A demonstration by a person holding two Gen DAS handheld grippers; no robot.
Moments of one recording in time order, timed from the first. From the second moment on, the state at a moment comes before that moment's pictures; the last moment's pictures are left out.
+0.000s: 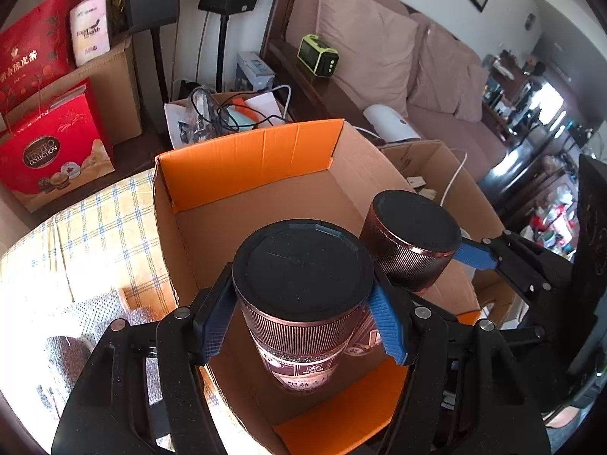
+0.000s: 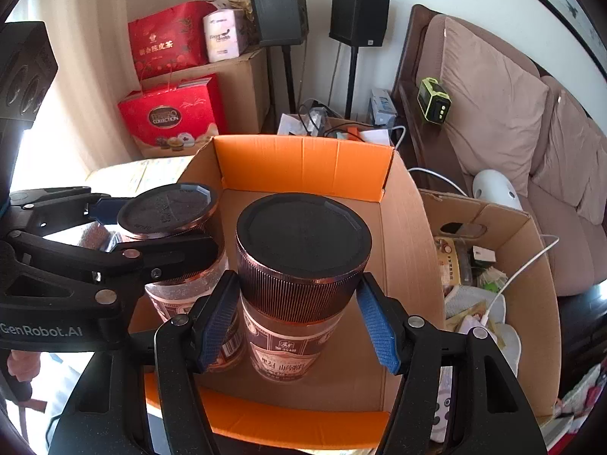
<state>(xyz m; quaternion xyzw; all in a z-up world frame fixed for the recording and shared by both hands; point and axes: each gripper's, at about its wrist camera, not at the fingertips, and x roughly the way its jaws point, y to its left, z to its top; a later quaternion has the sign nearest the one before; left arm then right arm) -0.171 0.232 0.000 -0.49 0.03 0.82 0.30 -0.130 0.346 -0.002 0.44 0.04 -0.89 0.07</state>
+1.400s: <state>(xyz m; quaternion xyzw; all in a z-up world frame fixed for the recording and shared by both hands) -0.200 0.220 -0.025 -0.58 0.00 0.78 0.25 -0.181 0.361 -0.078 0.57 0.05 -0.82 0.05</state>
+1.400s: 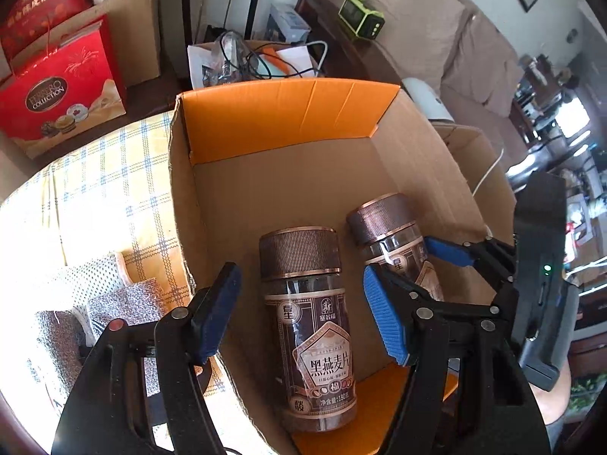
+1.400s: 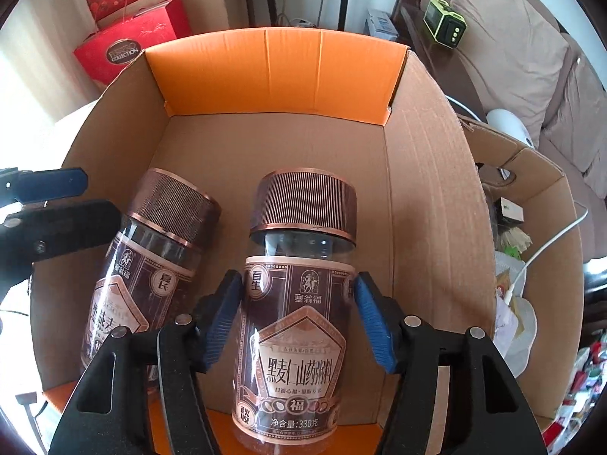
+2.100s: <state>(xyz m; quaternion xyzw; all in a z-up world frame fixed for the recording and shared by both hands) -0.198 0.168 -0.017 -0.56 -0.02 0.80 0.23 -0.279 0.362 -0.011 0.44 -0.16 -0.88 0.01</state>
